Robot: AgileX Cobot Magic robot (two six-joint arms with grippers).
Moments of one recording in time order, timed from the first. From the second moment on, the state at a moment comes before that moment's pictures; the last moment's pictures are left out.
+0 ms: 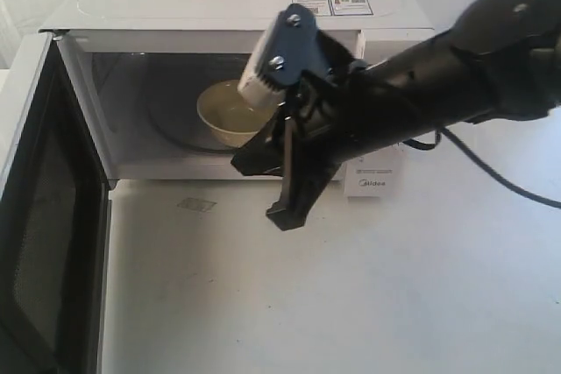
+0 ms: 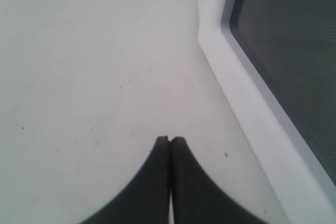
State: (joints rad) left arm -0.01 0.00 0.02 -0.16 0.44 0.06; right arm 0.45 1.52 -1.06 0.99 0.65 -1.47
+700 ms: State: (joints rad) left arm -0.01 0.00 0.02 -0.16 0.44 0.06; right arm 0.79 1.98 -1.48 -0.41 0.62 -0.54
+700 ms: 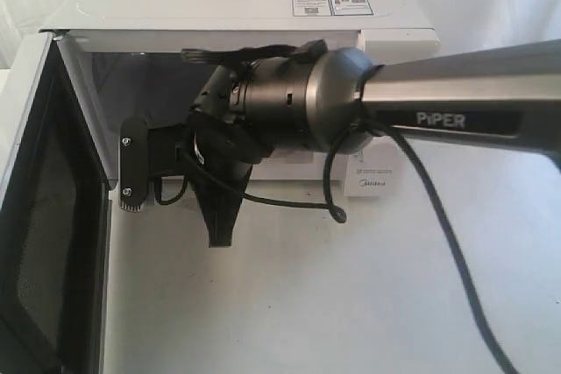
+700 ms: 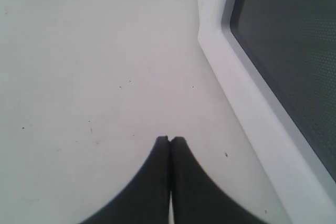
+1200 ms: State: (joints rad) left arm -0.01 0.00 0.02 -0.16 0.44 0.06; right arm 0.83 1.96 -1.50 -0.65 0.55 -0.27
